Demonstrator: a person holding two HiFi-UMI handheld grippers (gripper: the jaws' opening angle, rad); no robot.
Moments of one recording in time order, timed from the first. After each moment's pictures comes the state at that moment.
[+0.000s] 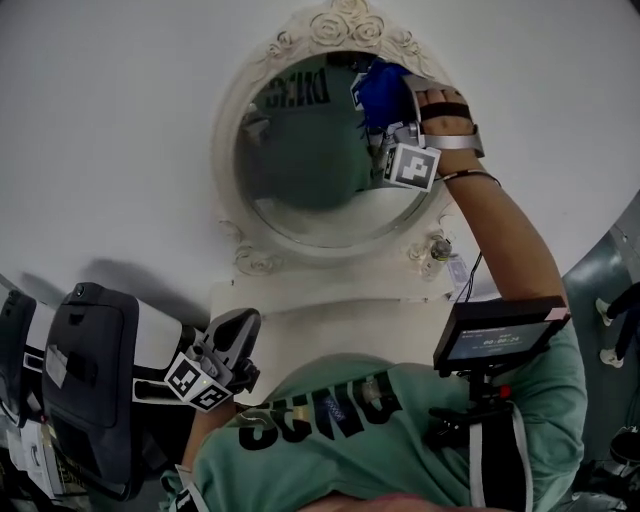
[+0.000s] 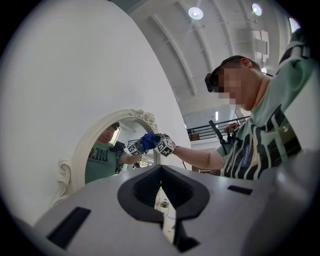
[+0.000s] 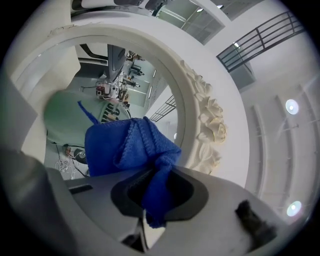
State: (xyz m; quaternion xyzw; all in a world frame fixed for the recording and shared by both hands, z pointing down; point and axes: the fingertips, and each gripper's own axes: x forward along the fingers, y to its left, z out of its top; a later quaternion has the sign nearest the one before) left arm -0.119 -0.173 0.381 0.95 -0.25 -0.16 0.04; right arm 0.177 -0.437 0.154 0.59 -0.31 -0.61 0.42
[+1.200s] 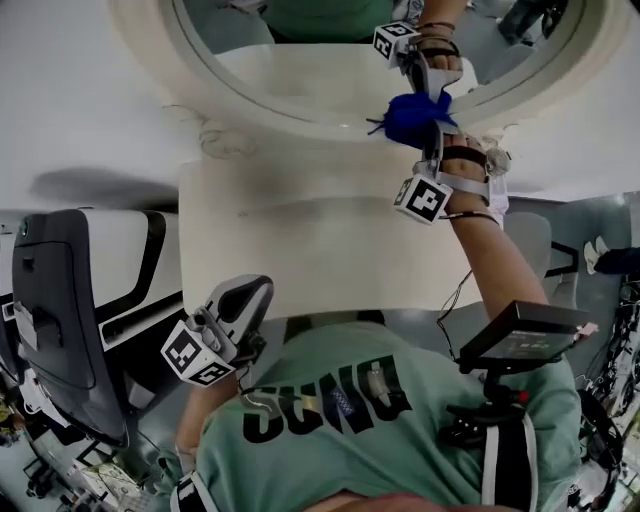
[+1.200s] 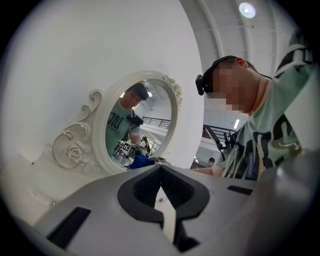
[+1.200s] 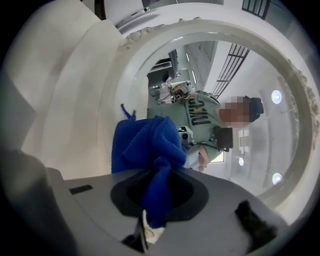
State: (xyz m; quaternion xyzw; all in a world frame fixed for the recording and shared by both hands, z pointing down) left arm -0.108 -0.183 0.531 0.93 -0.26 -0.10 0.25; right arm 0.196 -0.432 0.617 0.48 -0.51 -0.35 0.62
